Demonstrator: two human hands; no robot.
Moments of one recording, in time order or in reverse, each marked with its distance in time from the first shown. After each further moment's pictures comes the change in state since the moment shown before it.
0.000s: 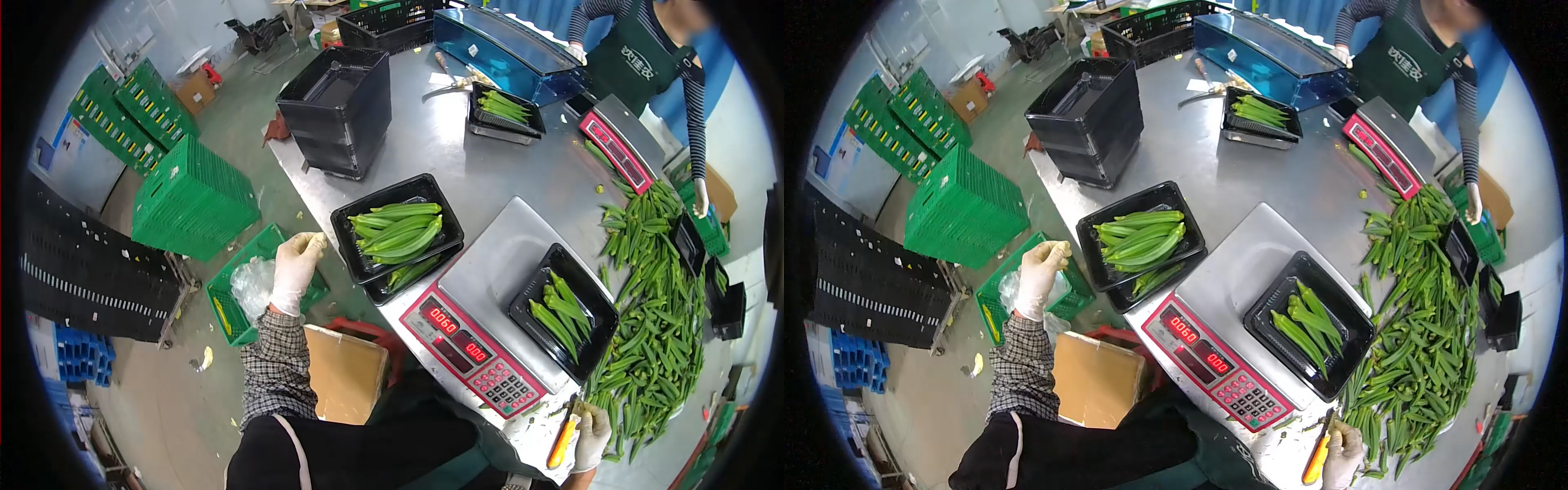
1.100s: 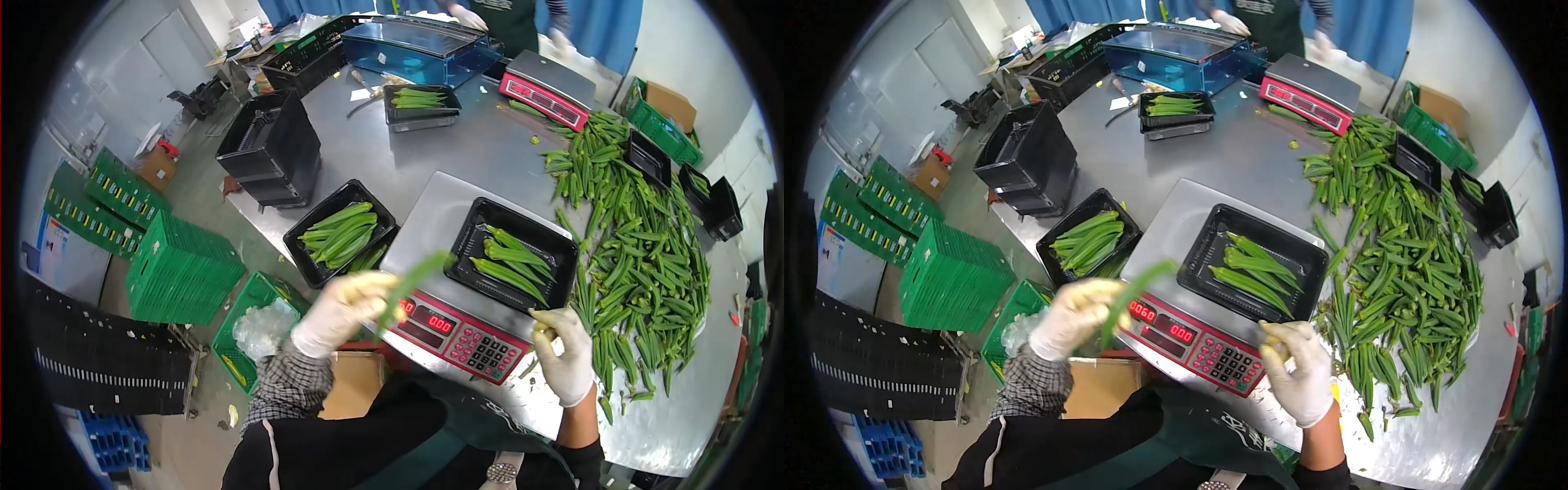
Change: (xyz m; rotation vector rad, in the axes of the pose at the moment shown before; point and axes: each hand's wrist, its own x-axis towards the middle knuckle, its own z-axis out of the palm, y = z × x) left_hand -0.104 0.103 0.086 -0.430 -1.129 -0.112; right_hand 0.022 -0.118 0.045 -0.007 -0.029 -0.577
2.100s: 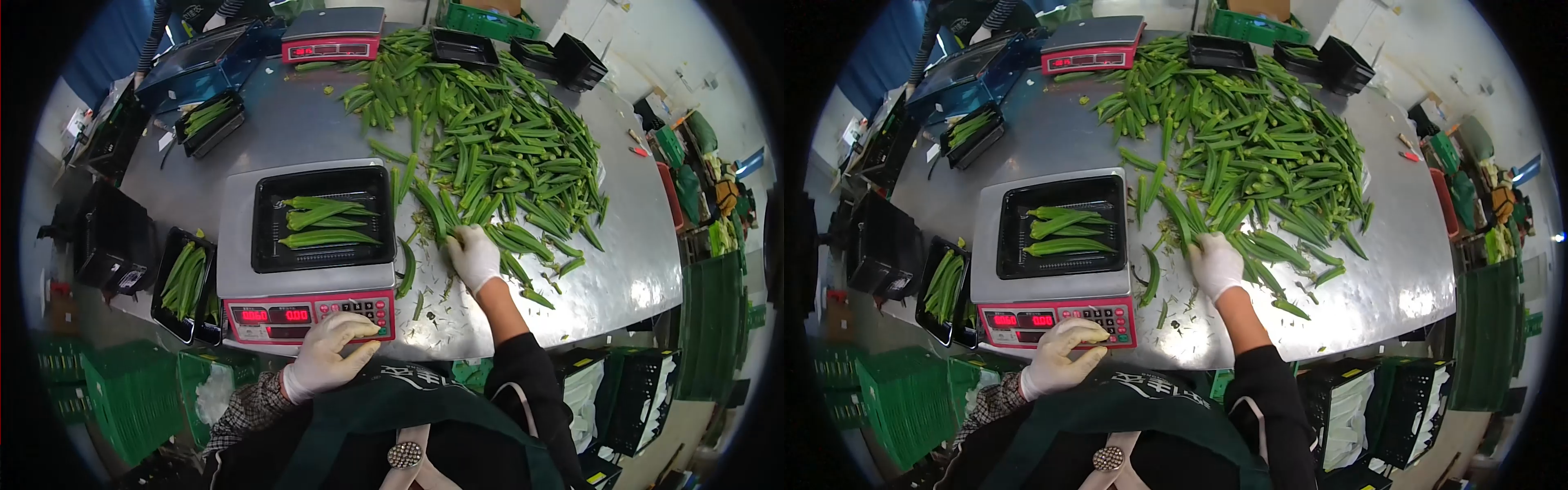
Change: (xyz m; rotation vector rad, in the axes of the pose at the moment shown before) left_hand 0.044 -0.077 0.136 0.784 -0.355 0.416; right_hand -0.066 0.153 -0.031 -0.568 0.234 0.639
